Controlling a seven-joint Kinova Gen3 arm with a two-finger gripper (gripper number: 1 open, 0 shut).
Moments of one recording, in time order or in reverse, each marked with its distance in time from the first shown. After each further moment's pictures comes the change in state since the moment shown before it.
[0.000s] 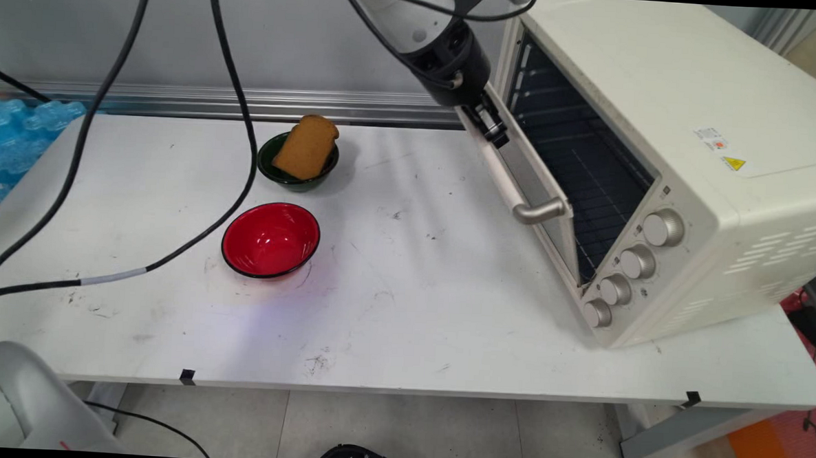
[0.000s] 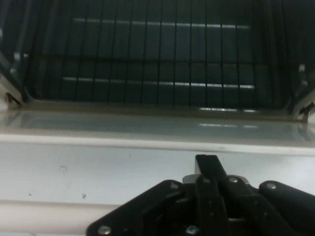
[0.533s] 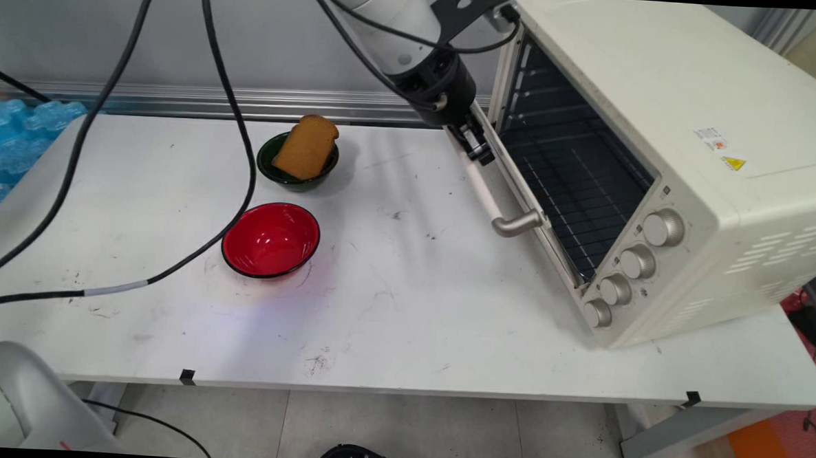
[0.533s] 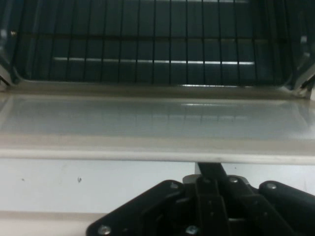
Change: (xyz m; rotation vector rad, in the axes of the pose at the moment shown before) arm -0.021 0.000 0.009 -0.009 -0.024 0.019
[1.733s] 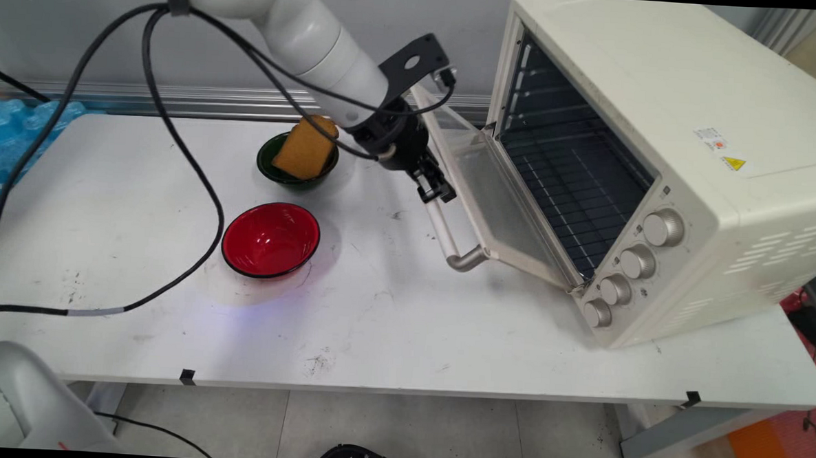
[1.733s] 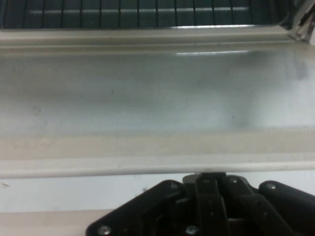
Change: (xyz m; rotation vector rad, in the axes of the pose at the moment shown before) arm -0.077 -0.003 0.017 -0.032 0.010 0.038
